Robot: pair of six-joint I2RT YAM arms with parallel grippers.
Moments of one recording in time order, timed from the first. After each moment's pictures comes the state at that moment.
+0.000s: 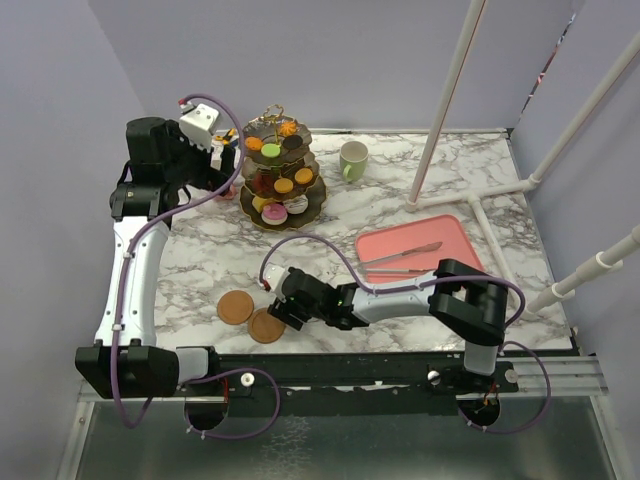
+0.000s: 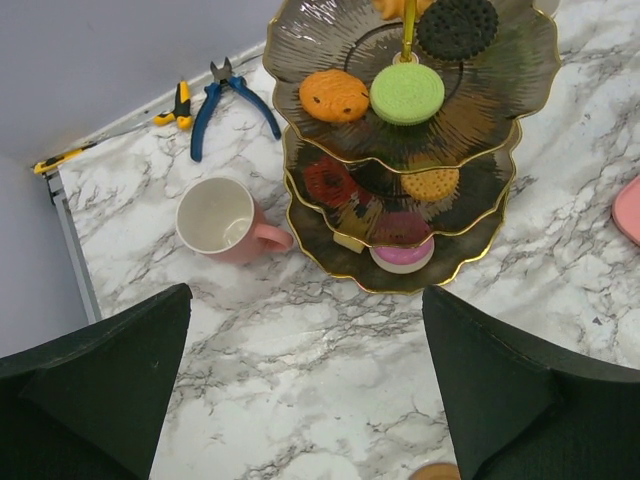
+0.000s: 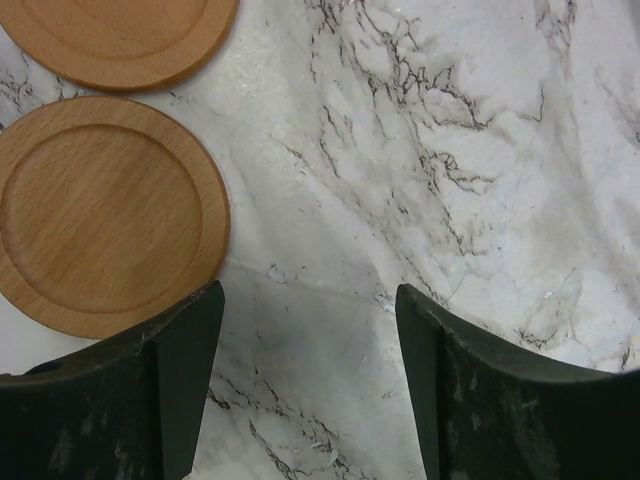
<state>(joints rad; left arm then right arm) 0.02 1.26 1.45 -0.62 0.36 0.30 1.25 1.87 1.04 0.12 0.21 -0.06</state>
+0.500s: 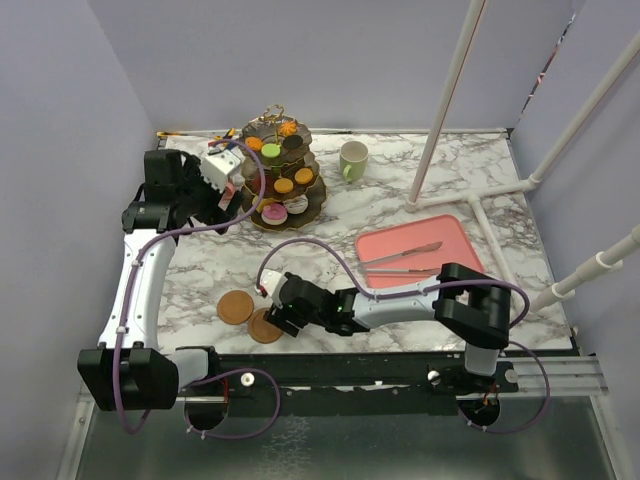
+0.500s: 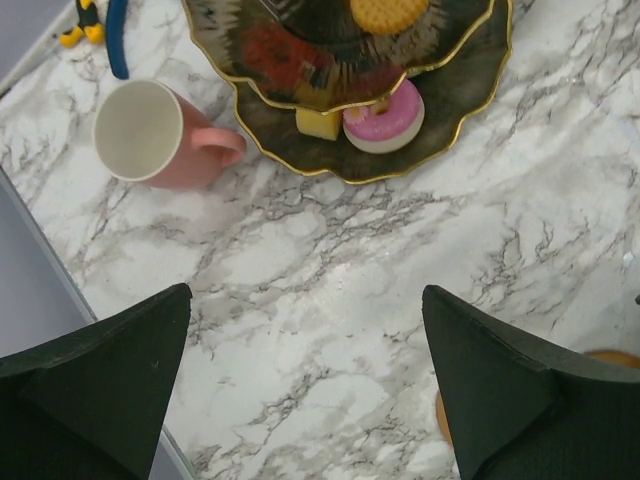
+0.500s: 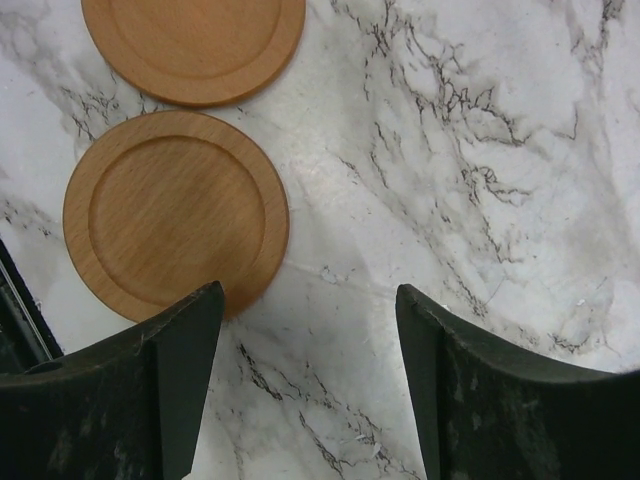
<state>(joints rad) 0.02 1.20 1.25 -0.71 0.41 0.58 1.29 1.84 1.04 0.12 0.21 -0.02</state>
